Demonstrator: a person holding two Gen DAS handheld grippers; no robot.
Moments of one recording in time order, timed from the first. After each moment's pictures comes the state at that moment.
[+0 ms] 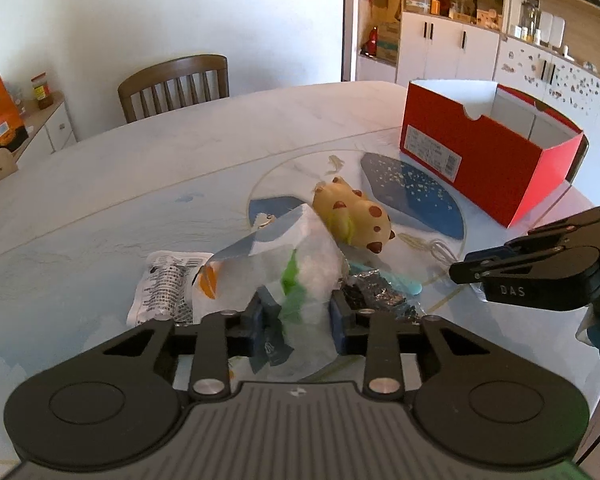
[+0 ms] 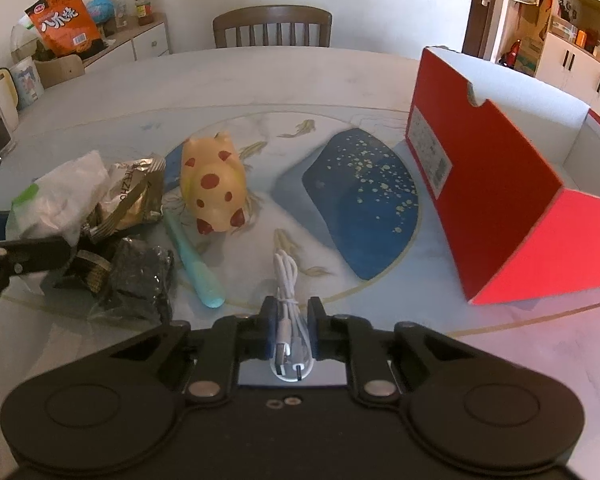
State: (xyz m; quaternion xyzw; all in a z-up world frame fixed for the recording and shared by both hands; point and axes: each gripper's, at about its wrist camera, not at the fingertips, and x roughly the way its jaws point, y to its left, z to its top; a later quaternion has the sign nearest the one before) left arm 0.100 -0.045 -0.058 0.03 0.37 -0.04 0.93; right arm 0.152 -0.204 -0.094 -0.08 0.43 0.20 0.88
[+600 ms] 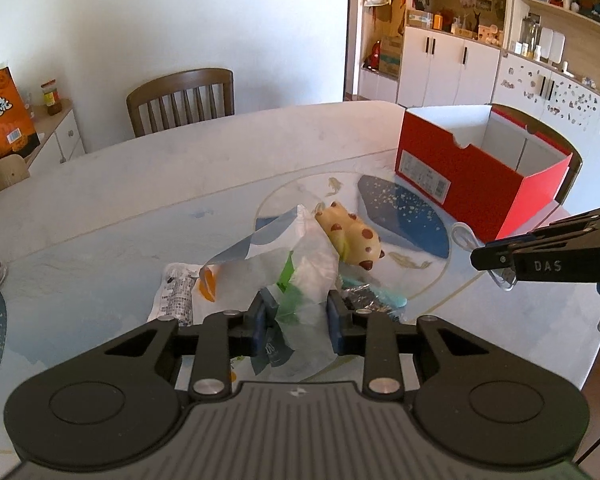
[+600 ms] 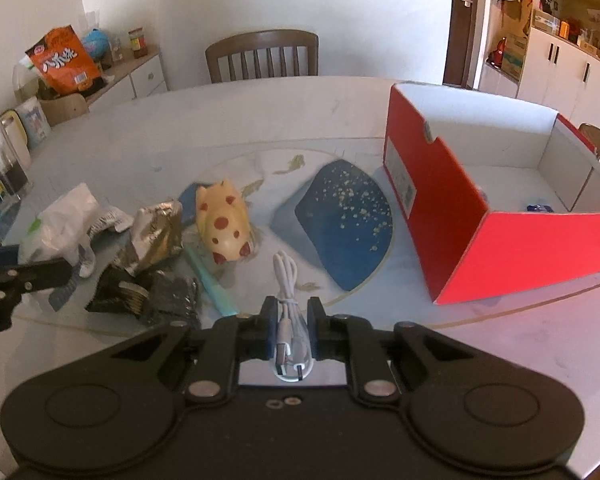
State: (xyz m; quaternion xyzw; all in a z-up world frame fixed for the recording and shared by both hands) left arm 0.078 -0.041 -0.024 0.02 0.35 -0.04 0.93; right arm 0.132 -0.225 -0.041 -0.04 0.41 0.20 0.89
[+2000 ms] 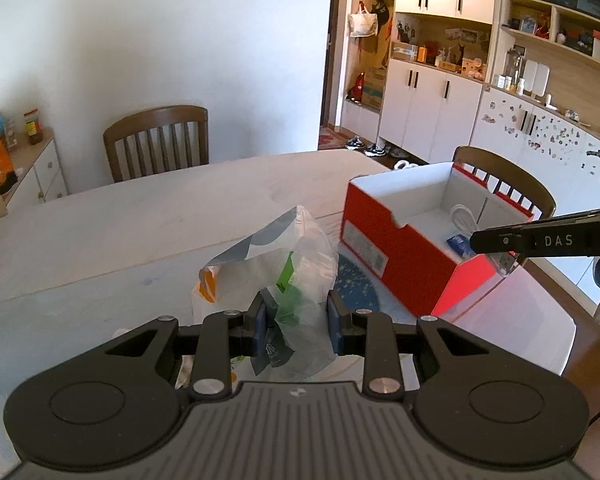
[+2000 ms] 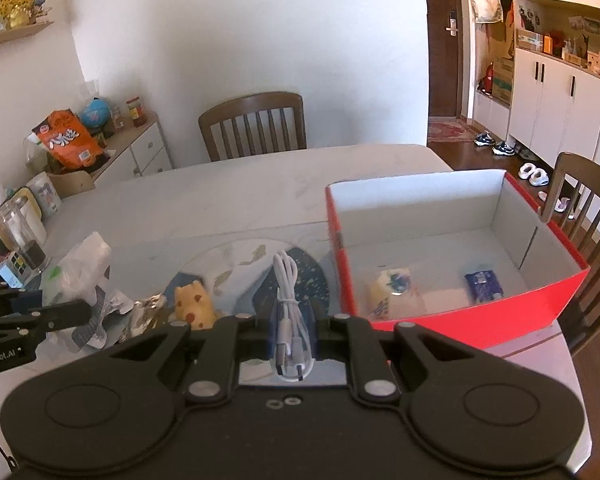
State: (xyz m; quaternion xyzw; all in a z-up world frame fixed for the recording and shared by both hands) left arm 0.104 -0.112 0.041 -0.01 0.32 -0.06 0.95; right arm 0.161 -0.309 0.037 0.00 0.35 0.21 0.91
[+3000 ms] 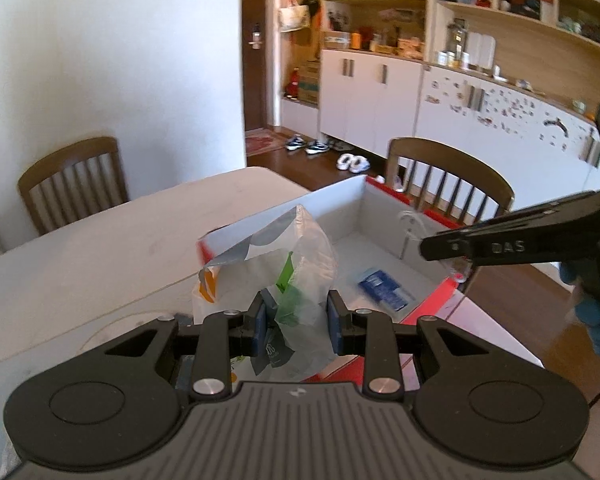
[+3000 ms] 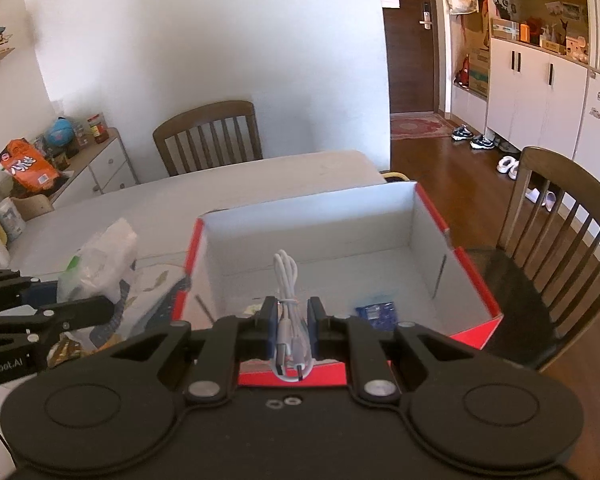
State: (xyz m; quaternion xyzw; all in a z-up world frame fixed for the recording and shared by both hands) left arm 0.216 -0.275 0.045 0.05 0.31 -0.14 0.94; right arm 0.247 -0.427 0.030 0.02 0.36 0.19 0.91
